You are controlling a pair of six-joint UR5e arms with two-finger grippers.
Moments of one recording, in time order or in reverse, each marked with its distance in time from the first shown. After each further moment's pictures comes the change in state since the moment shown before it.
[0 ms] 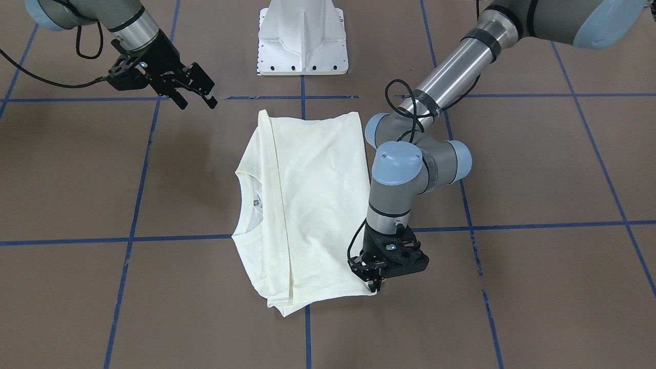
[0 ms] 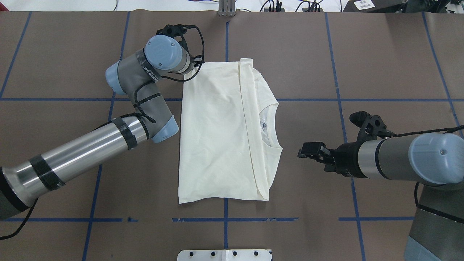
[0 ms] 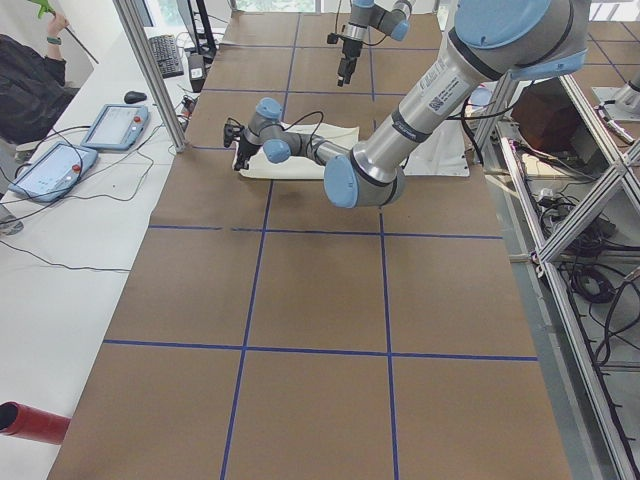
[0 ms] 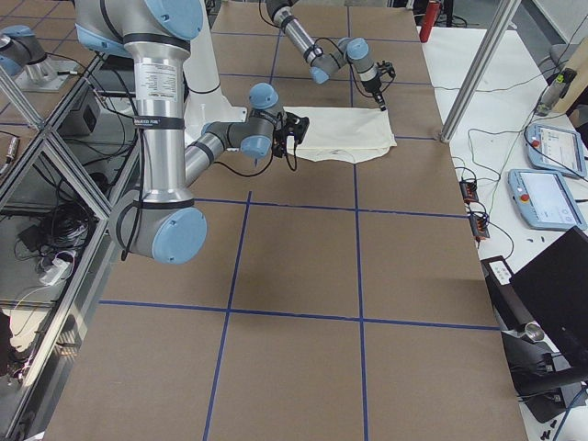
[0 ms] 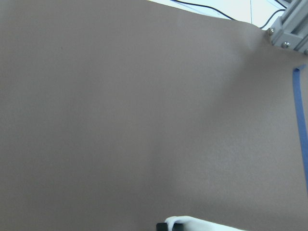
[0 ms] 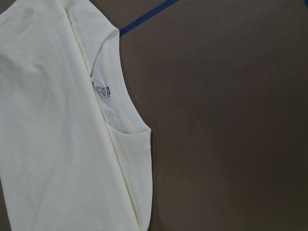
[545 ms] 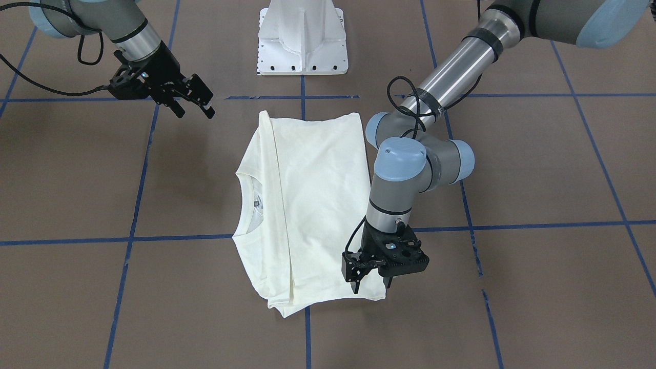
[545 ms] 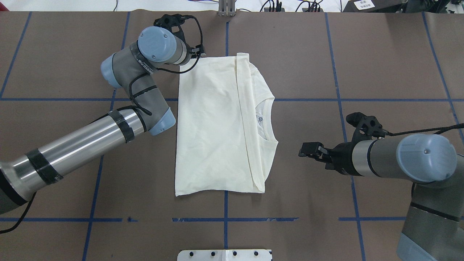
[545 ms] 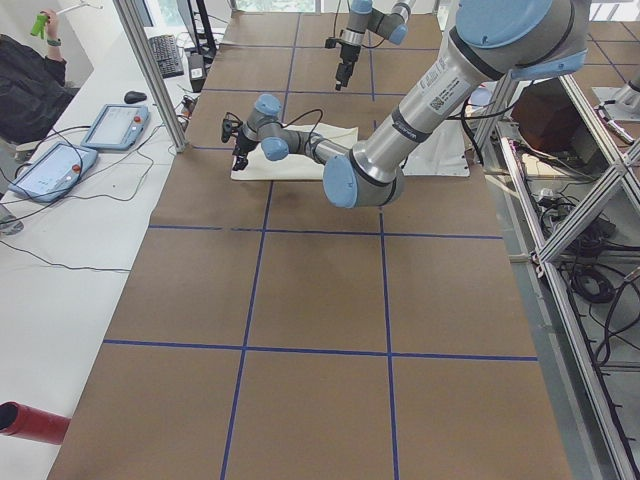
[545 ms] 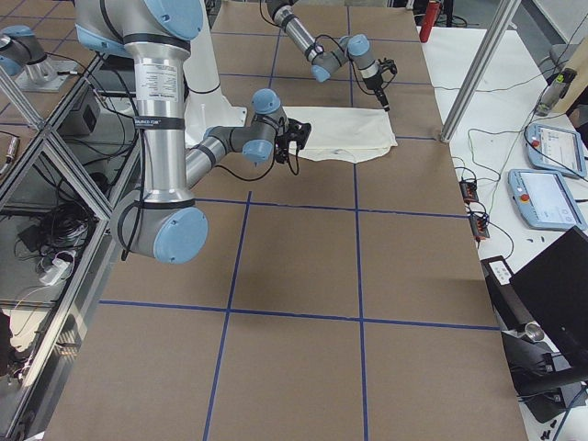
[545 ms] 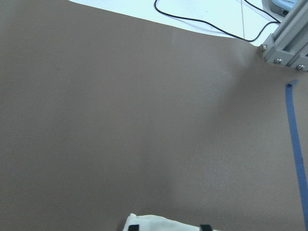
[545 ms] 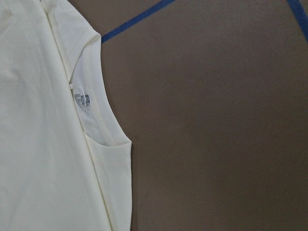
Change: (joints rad) left arm -0.011 0.004 -0.056 0.008 -0.054 0.007; right arm -0.002 0.029 -0.057 -0.038 -0.028 -0.044
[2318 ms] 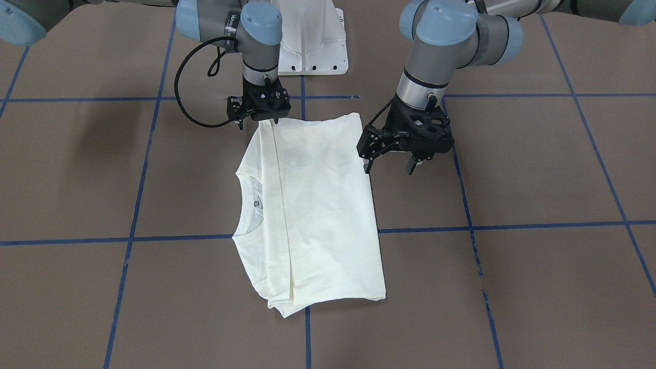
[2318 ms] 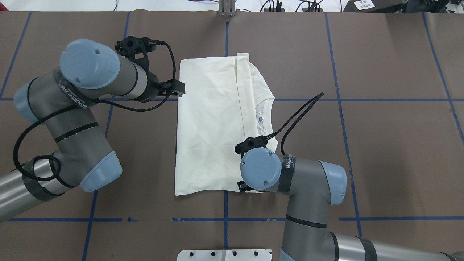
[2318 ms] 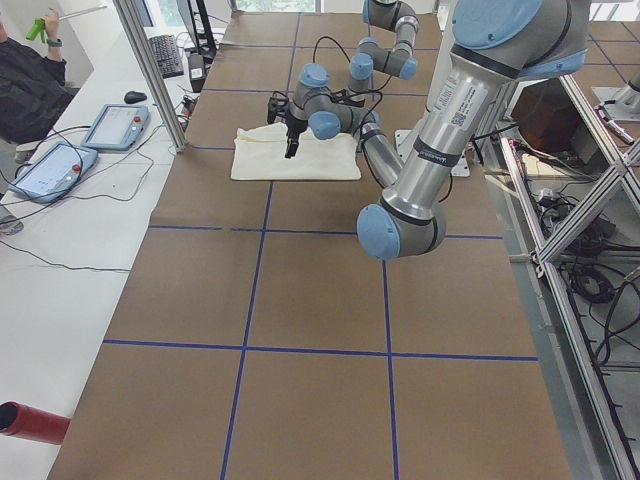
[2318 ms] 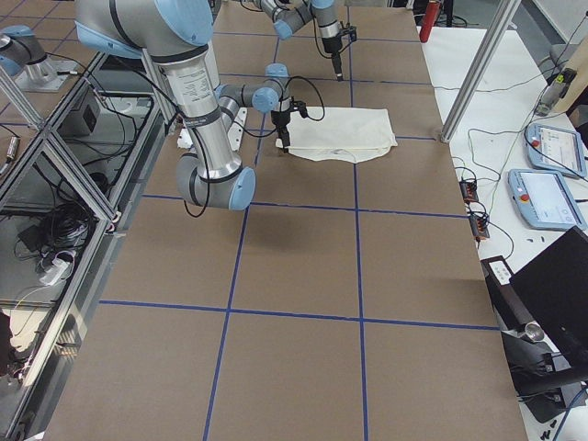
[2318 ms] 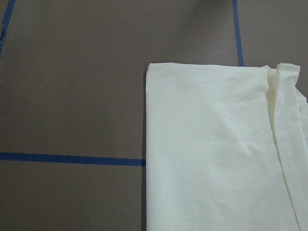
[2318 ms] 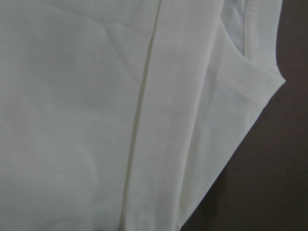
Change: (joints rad) left arm 0.054 0.365 -0.803 0.468 -0.141 0.086; right arm -0.178 0.535 -0.283 -0.730 -0.083 -0.639
